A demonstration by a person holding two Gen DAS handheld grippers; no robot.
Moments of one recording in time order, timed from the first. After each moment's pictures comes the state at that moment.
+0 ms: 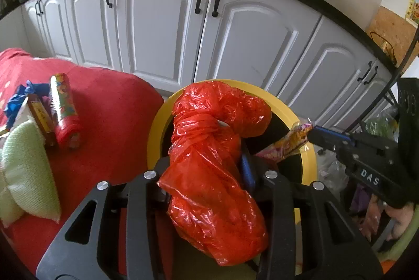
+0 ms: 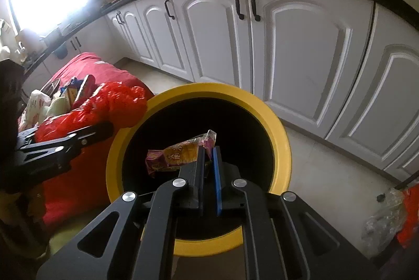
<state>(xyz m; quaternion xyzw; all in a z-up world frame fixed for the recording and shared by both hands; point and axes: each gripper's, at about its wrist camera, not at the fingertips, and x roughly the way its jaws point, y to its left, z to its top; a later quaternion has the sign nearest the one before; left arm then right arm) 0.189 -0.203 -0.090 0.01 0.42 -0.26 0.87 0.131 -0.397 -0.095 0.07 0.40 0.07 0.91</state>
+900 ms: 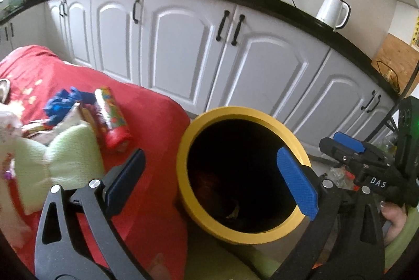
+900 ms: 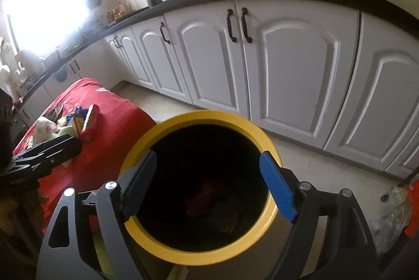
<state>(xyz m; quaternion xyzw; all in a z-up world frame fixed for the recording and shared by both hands) 0.171 -0.162 -0.050 -0.03 0.37 -0.21 0.90 0.123 -0.405 -0.063 0.09 0.34 0.05 0.93</state>
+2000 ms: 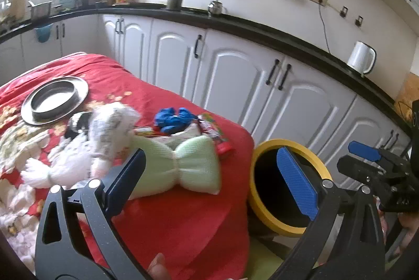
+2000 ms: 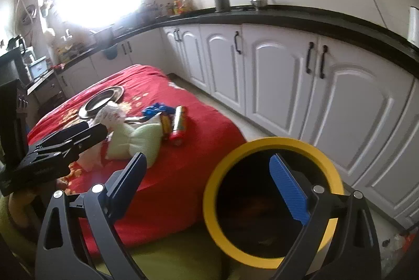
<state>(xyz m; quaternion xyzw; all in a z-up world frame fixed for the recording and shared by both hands) 0.117 -0.039 -0.014 -0.08 0.29 -0.10 0.95 0.111 -0.279 -0.005 0.02 0.32 0.18 0.93</state>
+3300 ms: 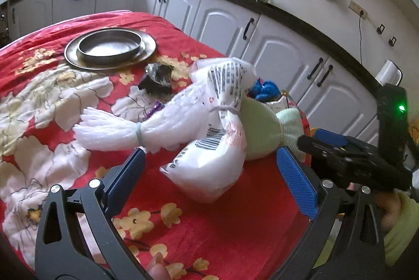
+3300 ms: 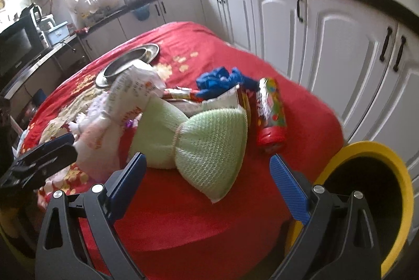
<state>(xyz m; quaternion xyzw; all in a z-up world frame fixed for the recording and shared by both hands) 0.105 0.078 -0.064 -0.14 0.35 -0.04 0.92 0.190 -0.142 -0.074 -0.01 0.40 0.28 0.87</state>
